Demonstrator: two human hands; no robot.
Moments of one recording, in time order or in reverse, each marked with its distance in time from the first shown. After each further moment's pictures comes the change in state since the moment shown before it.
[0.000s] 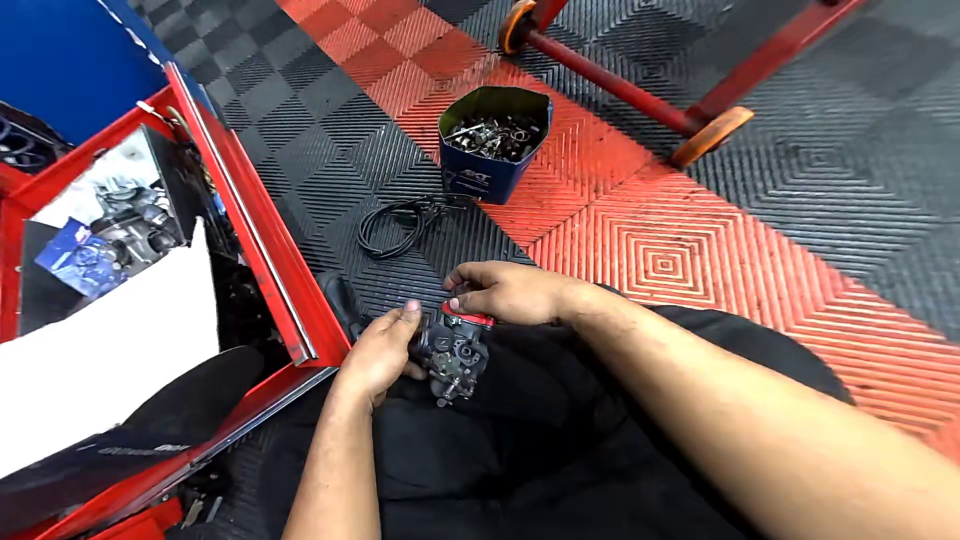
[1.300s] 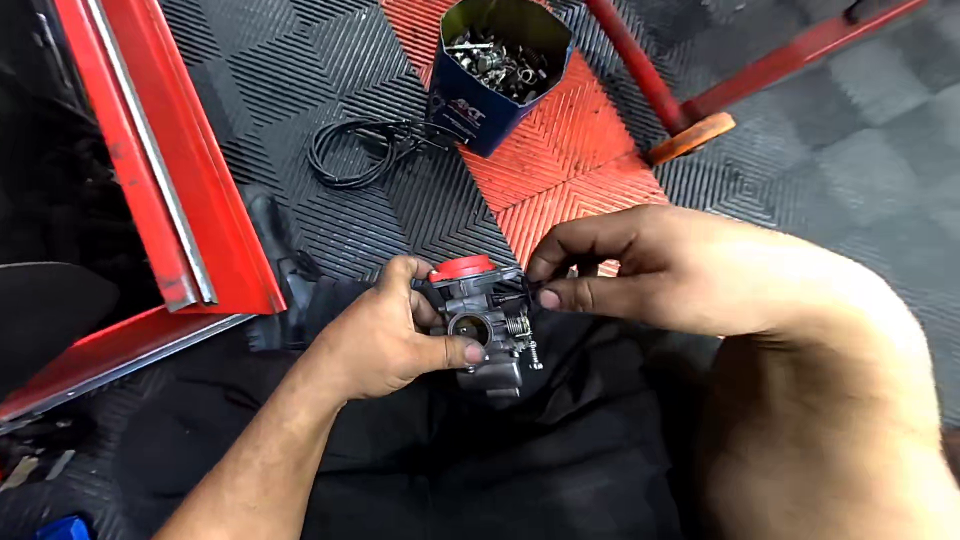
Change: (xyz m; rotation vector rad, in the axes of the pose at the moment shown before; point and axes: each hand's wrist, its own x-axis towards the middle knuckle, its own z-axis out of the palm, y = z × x) left_hand -0.013 0.004 0.044 0.079 -0.174 0.200; right_hand -0.095 0.005 -0.062 -0.371 0.031 -0.209
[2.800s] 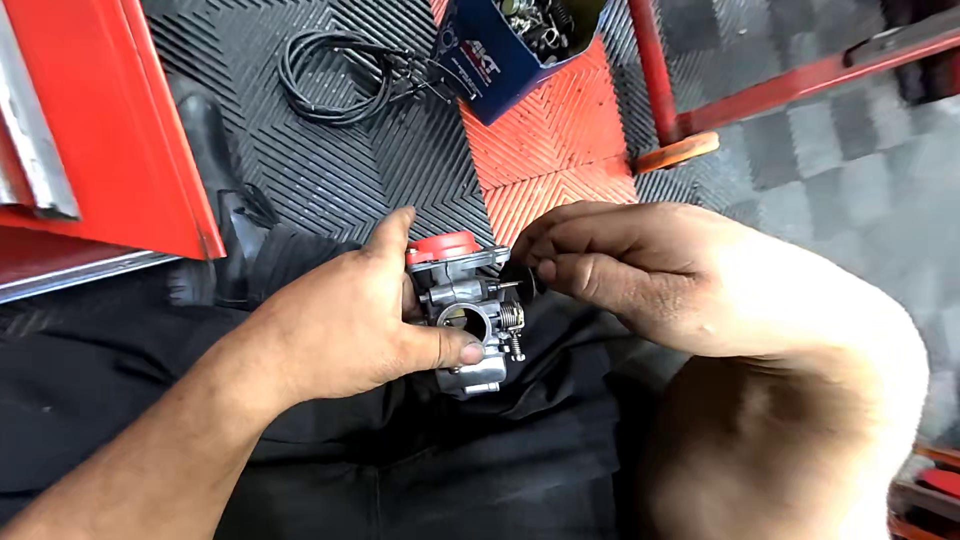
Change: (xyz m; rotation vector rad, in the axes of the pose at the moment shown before) left_hand -0.005 0.004 0.003 0.255 0.037 -0.009; right_hand 0.009 -0.004 0.005 -0.184 -0.035 -0.015
